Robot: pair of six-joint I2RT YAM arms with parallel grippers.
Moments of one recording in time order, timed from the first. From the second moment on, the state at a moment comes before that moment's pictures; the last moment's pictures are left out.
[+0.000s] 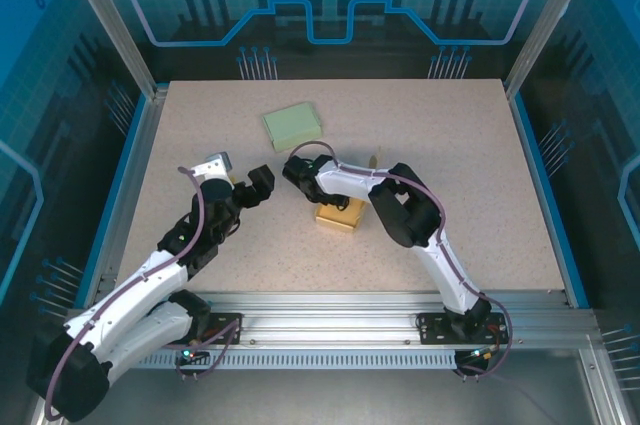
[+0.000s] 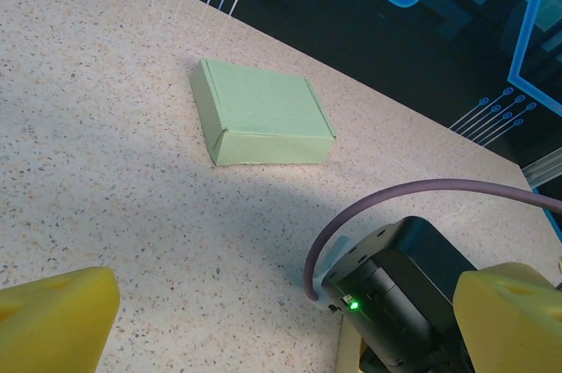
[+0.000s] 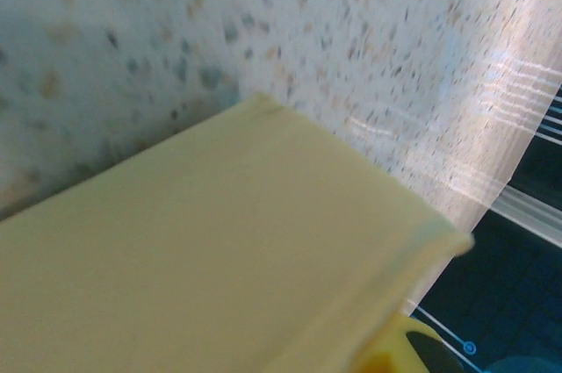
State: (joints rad) left arm -0.47 0.85 0.52 -0.03 -0.30 -0.68; right arm 0.82 2.35 1.75 -0.94 0.82 -0.27
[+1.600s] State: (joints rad) left arm -0.44 1.44 0.65 -0.06 -0.04 -0.52; right arm 0.88 1.02 1.05 -1.02 0.68 0.64
